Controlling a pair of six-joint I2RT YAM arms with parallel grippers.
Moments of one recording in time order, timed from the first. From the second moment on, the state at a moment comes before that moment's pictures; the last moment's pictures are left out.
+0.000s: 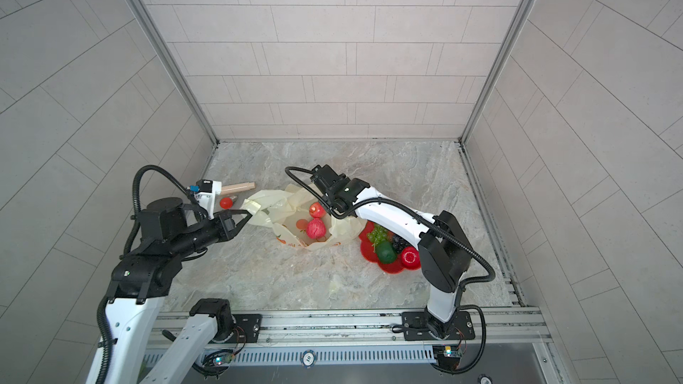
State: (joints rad) left arm -0.04 0.66 0.96 -0.83 0.58 -0.45; right arm 0.79 1.76 1.50 -0.68 0.36 -0.01
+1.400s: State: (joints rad) left arm -0.06 0.42 0.73 -0.95 0.65 -0.44; right arm 0.99 1.62 1.04 -0.24 0.21 -0.13
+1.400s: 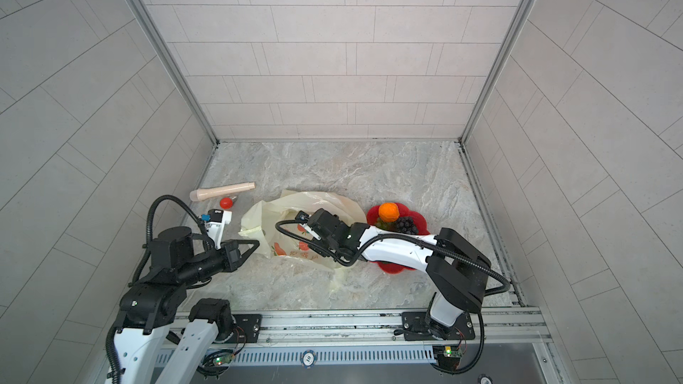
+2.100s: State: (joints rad) left arm -0.06 0.41 0.73 -0.97 0.65 -0.44; right arm 1.05 1.69 1.05 -0.25 0.17 -0.15
